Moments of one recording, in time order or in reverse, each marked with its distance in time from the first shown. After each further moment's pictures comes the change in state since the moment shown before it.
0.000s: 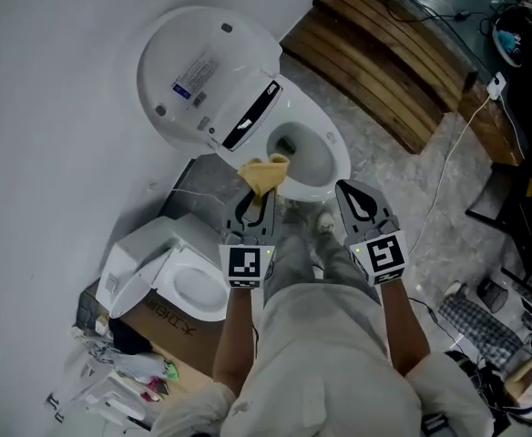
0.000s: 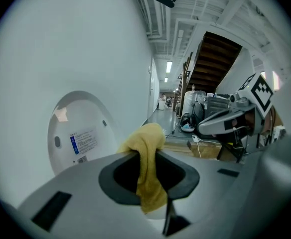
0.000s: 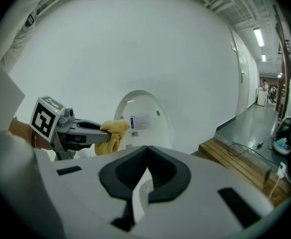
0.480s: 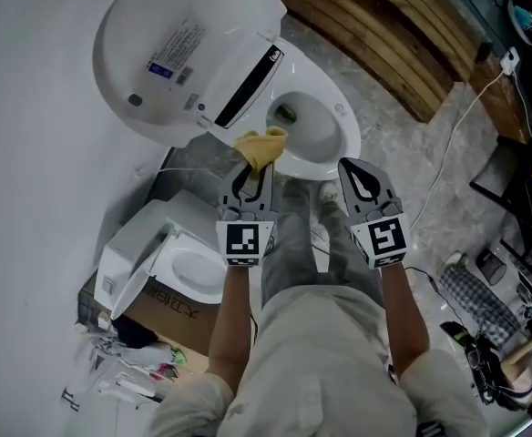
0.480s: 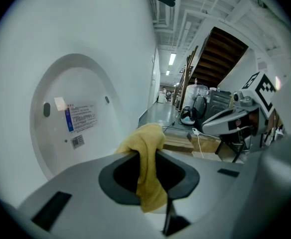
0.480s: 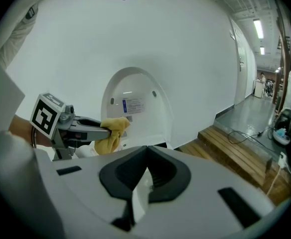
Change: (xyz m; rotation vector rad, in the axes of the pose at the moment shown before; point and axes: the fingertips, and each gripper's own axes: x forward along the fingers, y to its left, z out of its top) left arm 0.062 0.045 -0.076 -0.045 0.086 -0.039; right arm 0.075 -0.010 -0.063 0.038 0.106 -0.042
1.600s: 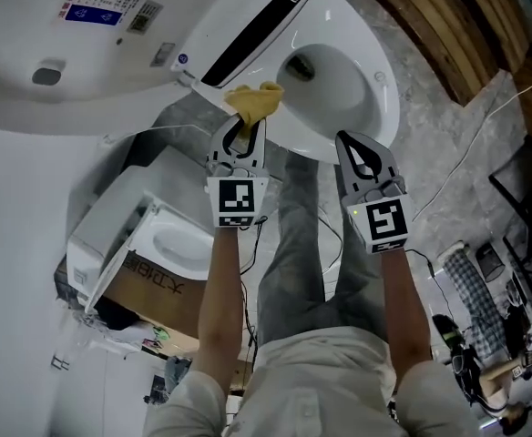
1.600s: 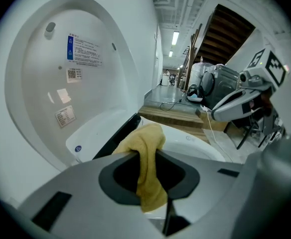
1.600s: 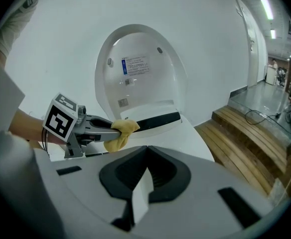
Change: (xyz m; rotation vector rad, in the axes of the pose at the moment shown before) left arm 0.085 0.058 -0.184 0.033 0.182 0.052; right arm 0.120 0.021 -0.142 0.026 0.121 0.117
